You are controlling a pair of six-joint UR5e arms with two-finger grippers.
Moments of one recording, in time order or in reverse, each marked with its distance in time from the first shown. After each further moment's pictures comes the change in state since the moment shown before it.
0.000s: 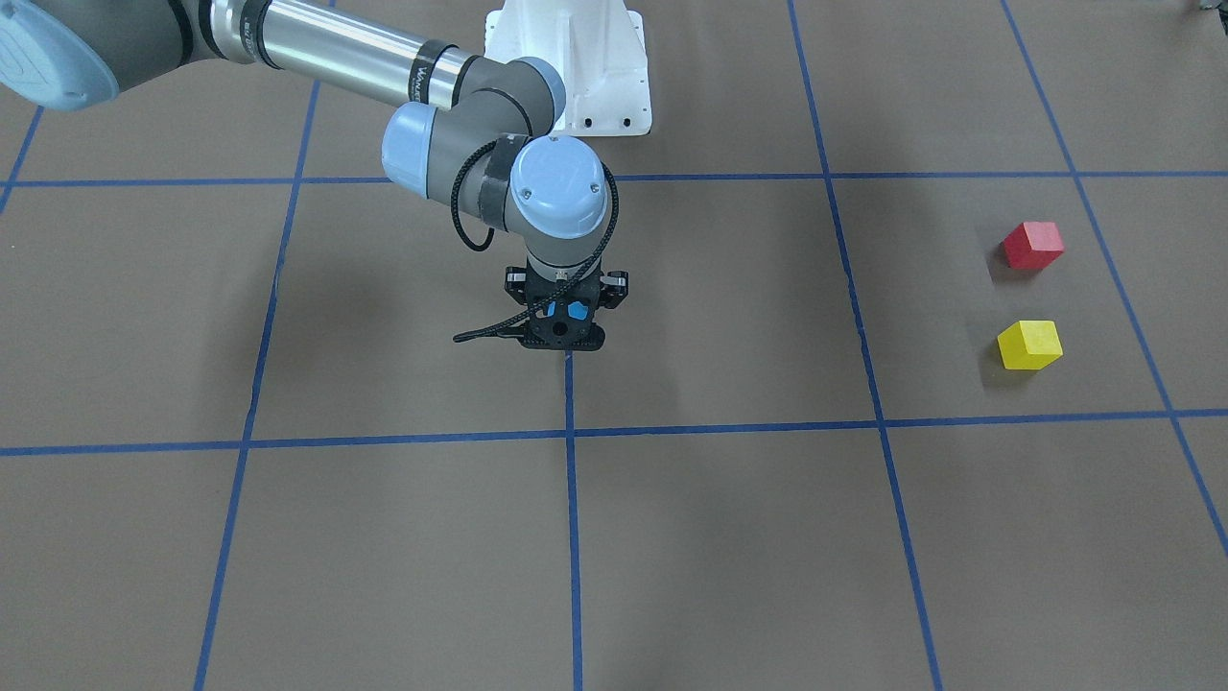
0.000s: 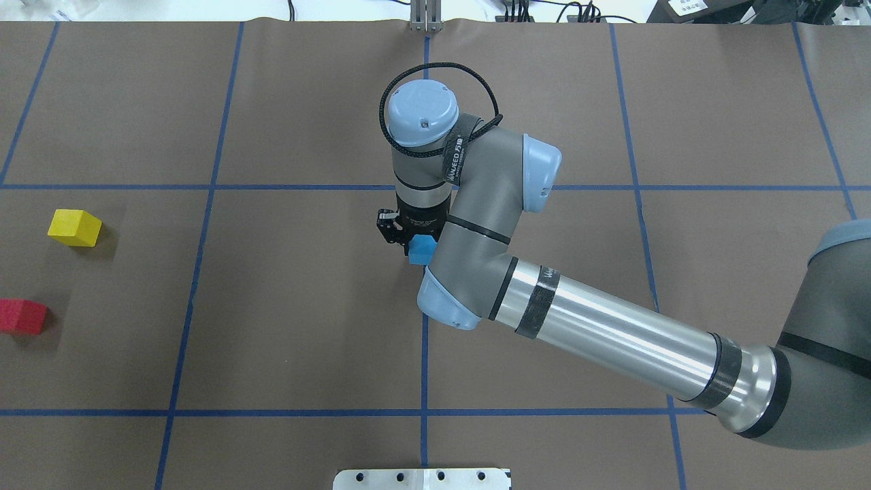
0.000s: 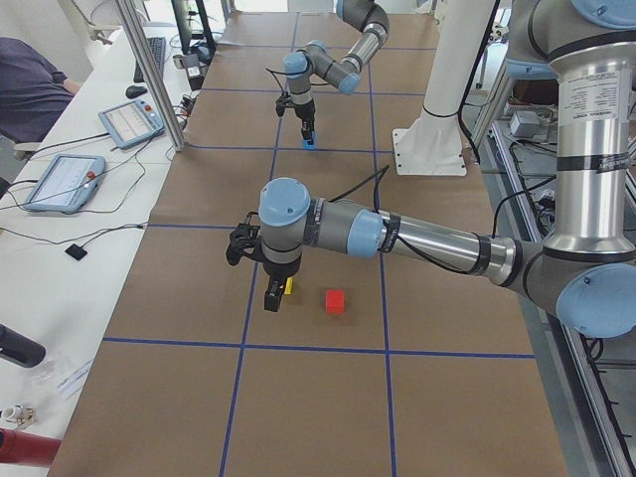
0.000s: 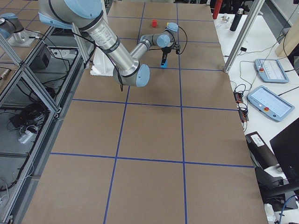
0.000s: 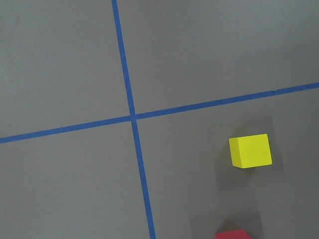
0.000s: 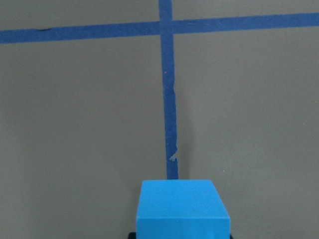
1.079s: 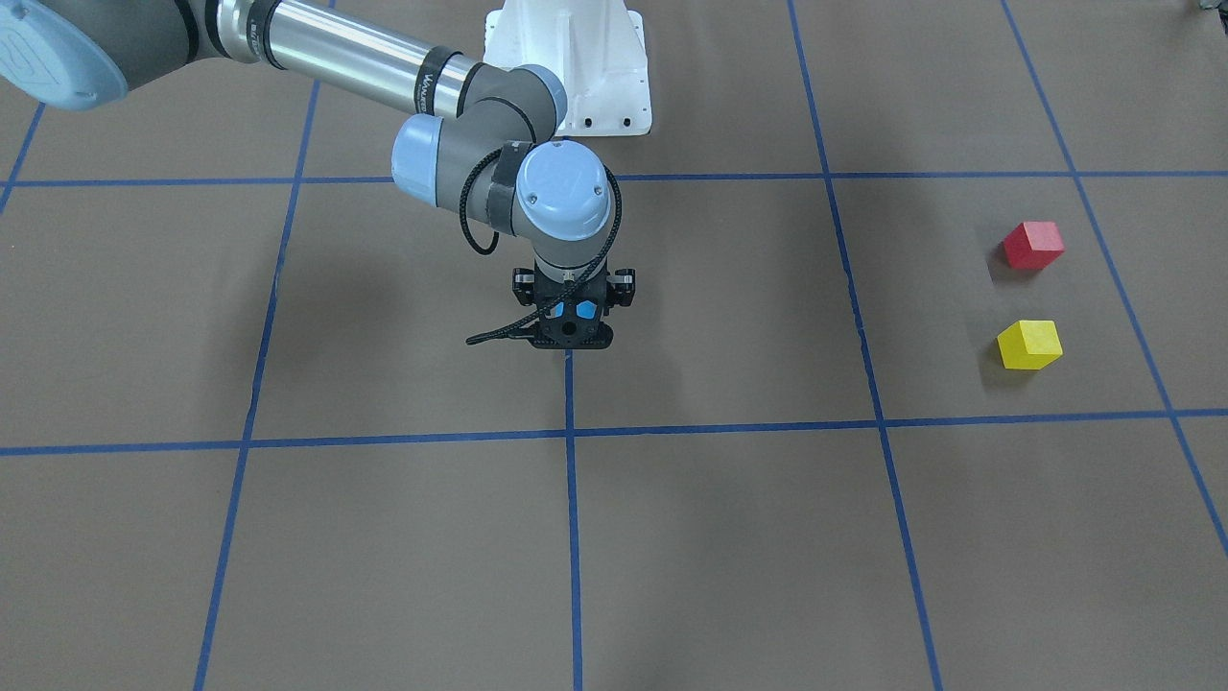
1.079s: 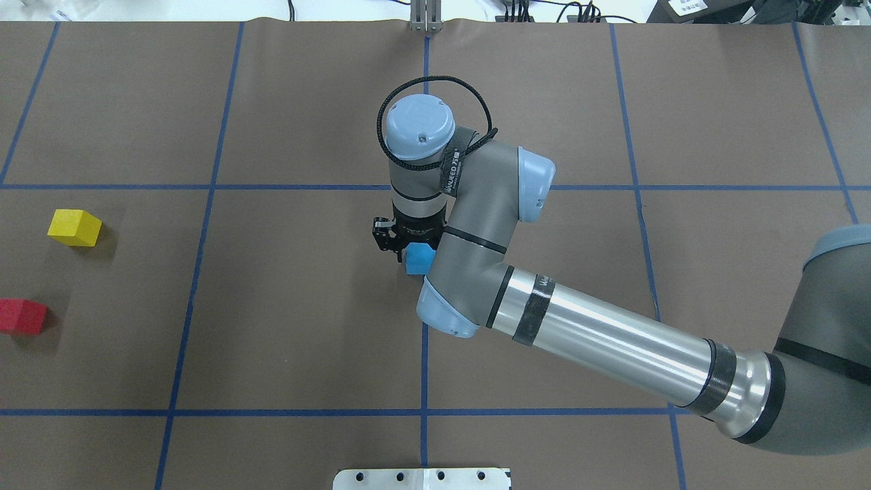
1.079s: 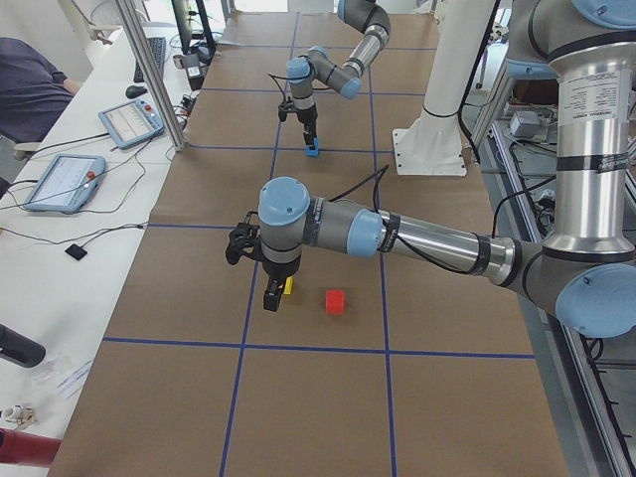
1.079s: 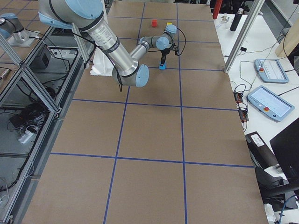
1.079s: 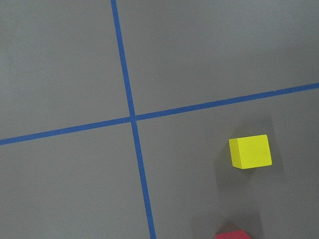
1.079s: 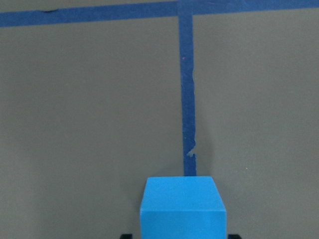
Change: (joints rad) left arm 0.000 -0.003 0.001 0.000 0.001 0.002; right arm -0.017 -0.004 -0.028 0.077 -0.004 0.001
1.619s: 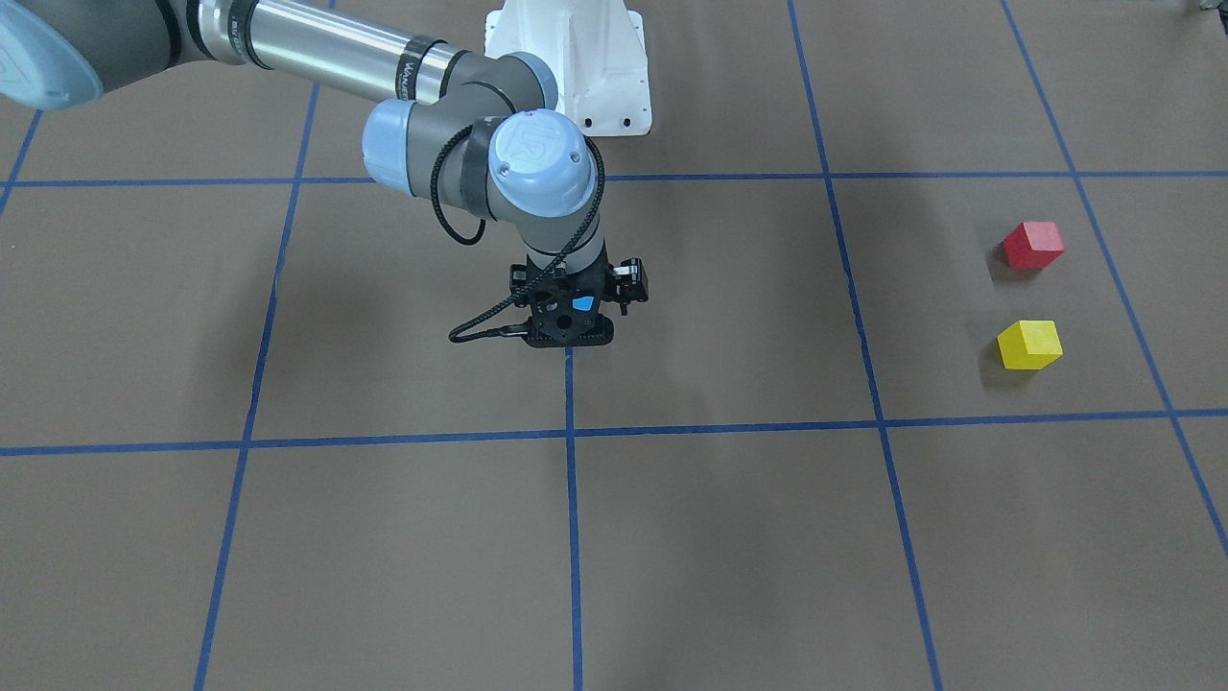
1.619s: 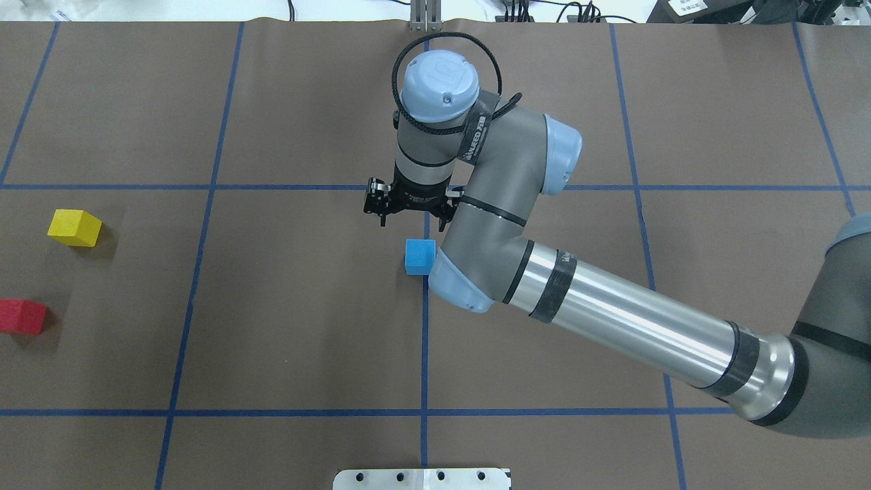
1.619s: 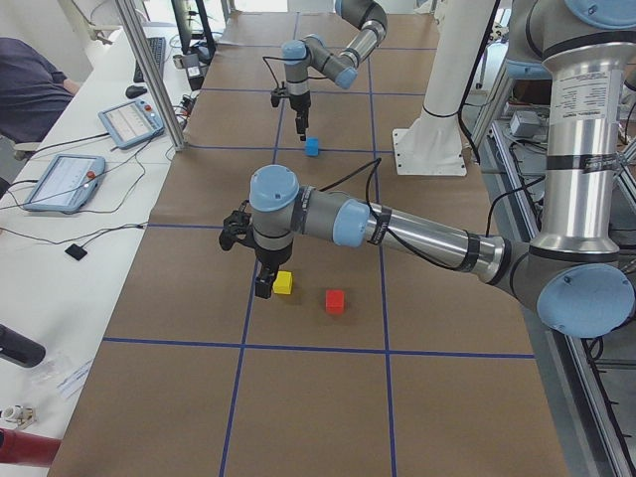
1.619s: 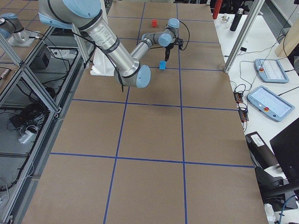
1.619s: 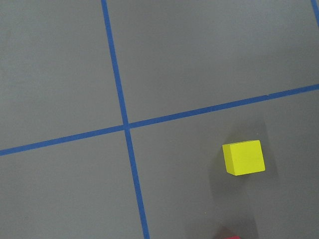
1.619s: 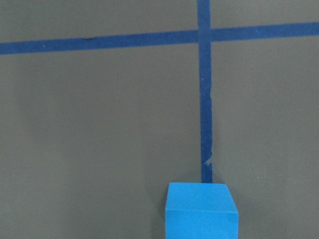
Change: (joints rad) left arm 0.062 -0.059 0.001 0.013 0.008 -0.022; right arm 0.080 -0.022 0.099 0.040 0.024 0.000
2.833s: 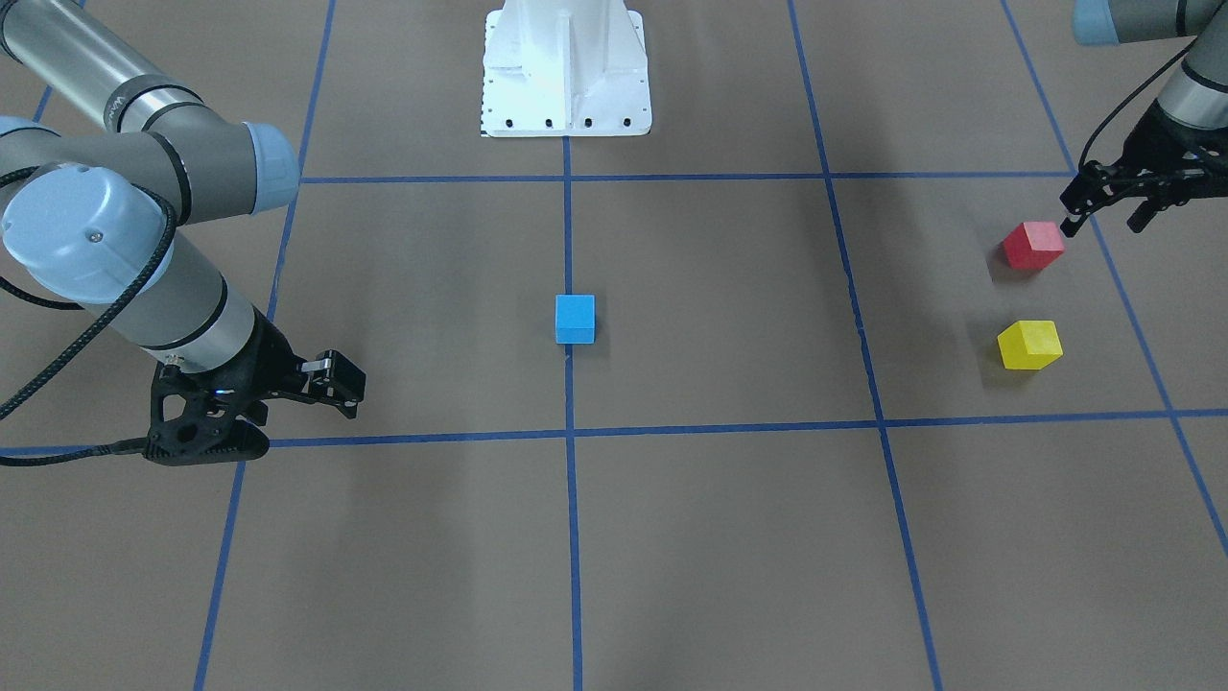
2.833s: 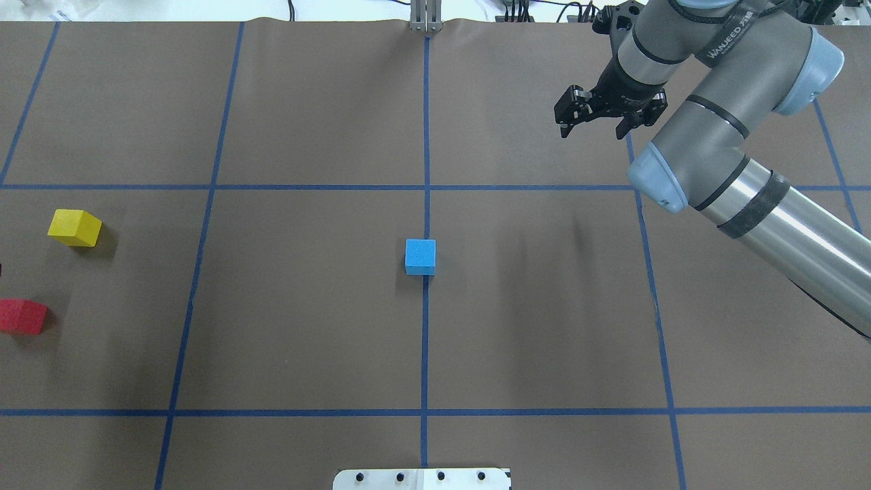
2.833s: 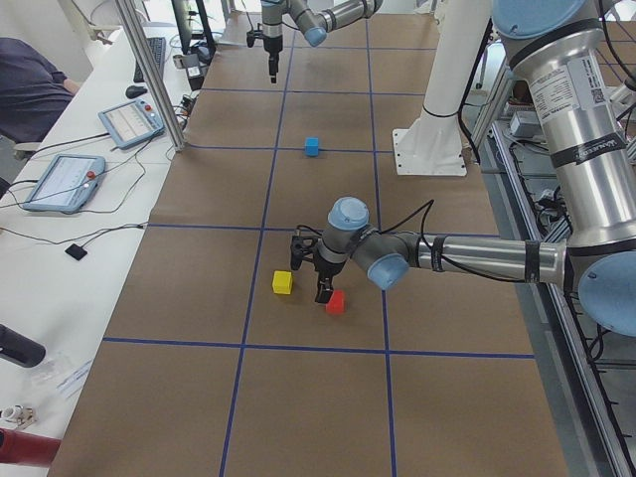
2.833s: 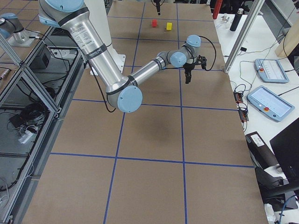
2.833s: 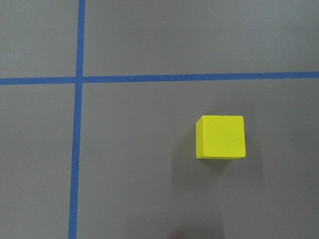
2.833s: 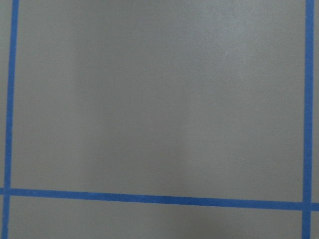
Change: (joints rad) left arm 0.515 0.349 -0.009 -0.766 0.349 -0.929; right arm 0.315 -0.317 0.155 0.011 0.069 -0.356
